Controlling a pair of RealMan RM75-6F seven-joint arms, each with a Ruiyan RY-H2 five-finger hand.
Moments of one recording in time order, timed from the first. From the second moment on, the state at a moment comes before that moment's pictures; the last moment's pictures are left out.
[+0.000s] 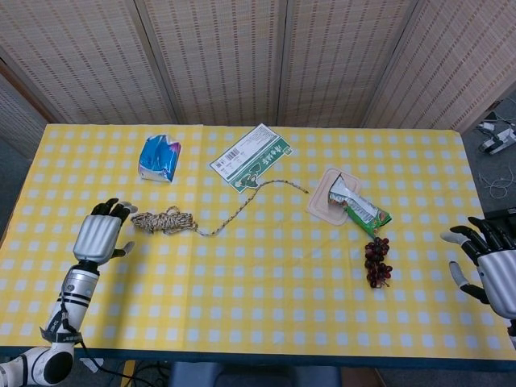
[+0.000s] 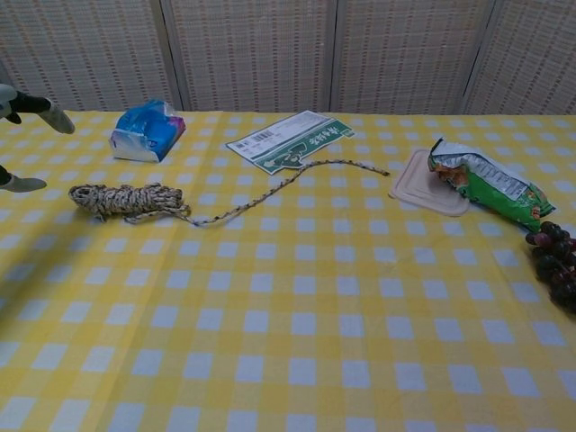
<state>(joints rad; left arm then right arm) -0.49 -1.33 -0.23 -1.62 1.13 1.12 0.53 0.10 -0.88 0.04 -1.71 -1.63 1.54 0.05</state>
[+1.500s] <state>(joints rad) -0.80 -1.75 -0.24 -1.10 0.73 1.00 0.82 0.06 -0.86 0.04 -1.70 -1.60 1.55 0.09</state>
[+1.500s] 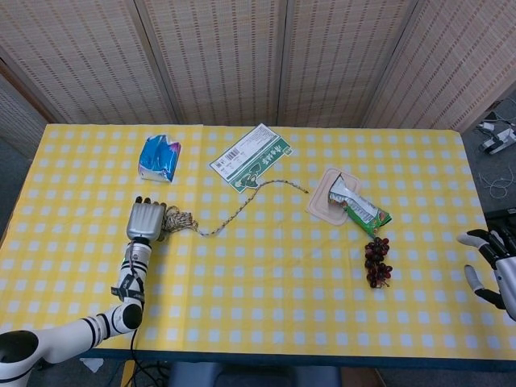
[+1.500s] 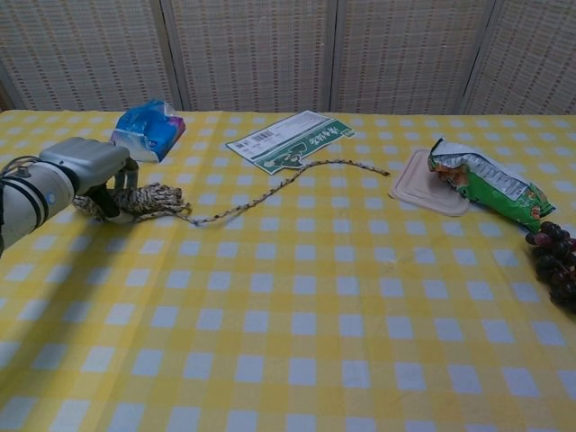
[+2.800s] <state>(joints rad) -0.67 -1.40 -0.19 -1.39 1.32 1.21 0.24 0.16 -0.80 0.06 -1.83 -1.66 1.43 -0.01</state>
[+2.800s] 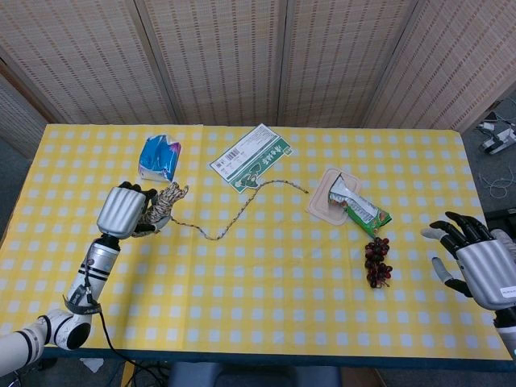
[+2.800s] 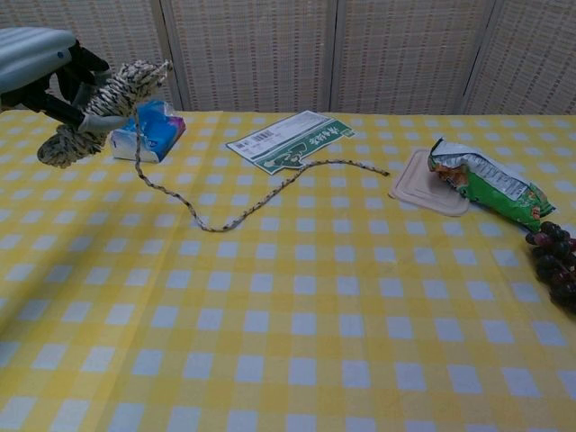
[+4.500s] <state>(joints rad) -0.55 -1.17 -0.15 -1.76 1.43 1.28 0.33 1.15 -1.49 0.19 -1.35 -0.92 0.60 -0.60</state>
